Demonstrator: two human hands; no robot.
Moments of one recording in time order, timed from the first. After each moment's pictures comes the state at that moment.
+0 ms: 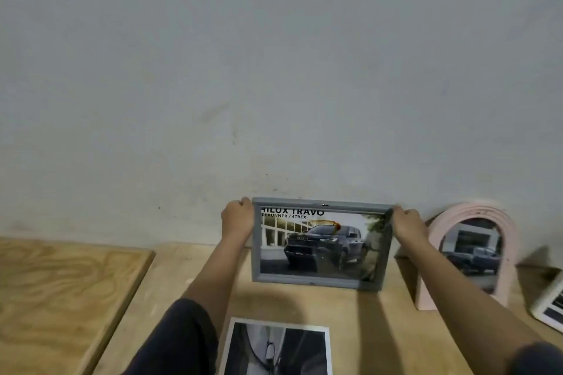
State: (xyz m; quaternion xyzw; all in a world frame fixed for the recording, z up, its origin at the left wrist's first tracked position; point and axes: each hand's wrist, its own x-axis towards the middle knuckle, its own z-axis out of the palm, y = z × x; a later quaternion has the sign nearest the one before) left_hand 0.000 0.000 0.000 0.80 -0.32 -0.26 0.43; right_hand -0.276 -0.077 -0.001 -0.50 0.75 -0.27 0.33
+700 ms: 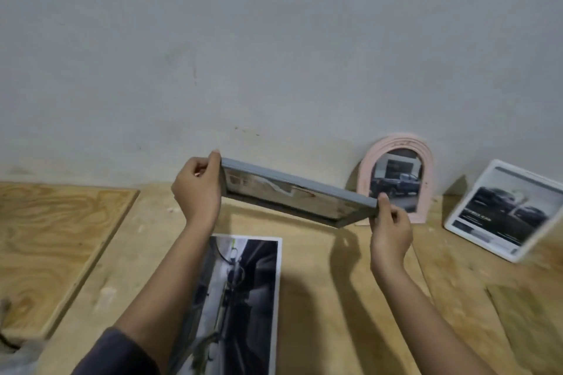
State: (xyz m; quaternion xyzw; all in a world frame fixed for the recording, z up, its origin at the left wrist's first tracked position) left_hand -0.106 0.144 0.047 0.73 -0.27 -0.10 0.62; right_hand -0.360 0.108 -0.011 -0.35 0.64 -0.57 0.37
